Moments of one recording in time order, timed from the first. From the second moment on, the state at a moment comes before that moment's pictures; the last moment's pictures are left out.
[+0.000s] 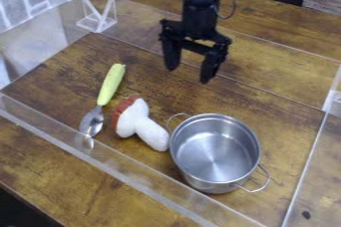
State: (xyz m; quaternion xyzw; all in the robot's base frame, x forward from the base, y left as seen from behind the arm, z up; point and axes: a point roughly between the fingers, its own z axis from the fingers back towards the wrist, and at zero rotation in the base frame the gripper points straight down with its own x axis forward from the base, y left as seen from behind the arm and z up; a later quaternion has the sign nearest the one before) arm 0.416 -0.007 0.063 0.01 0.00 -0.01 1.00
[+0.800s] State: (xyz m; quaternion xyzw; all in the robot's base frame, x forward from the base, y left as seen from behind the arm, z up) arm 0.383 0.040 0.068 0.03 0.00 0.04 1.00
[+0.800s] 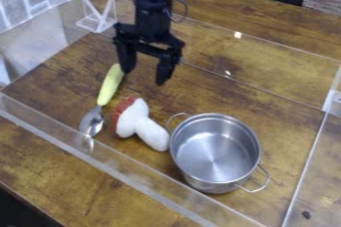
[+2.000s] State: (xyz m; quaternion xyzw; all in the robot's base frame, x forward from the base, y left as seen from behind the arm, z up) arm 0.372 0.078 0.028 0.02 -0.02 0.09 1.00
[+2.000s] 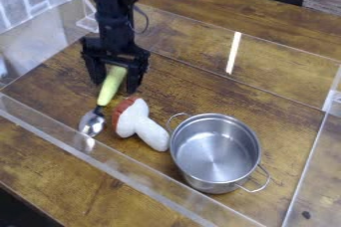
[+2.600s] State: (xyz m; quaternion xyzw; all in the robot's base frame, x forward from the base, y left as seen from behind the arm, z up) arm 0.367 0.081 0.031 0.01 -0.01 0.10 0.99
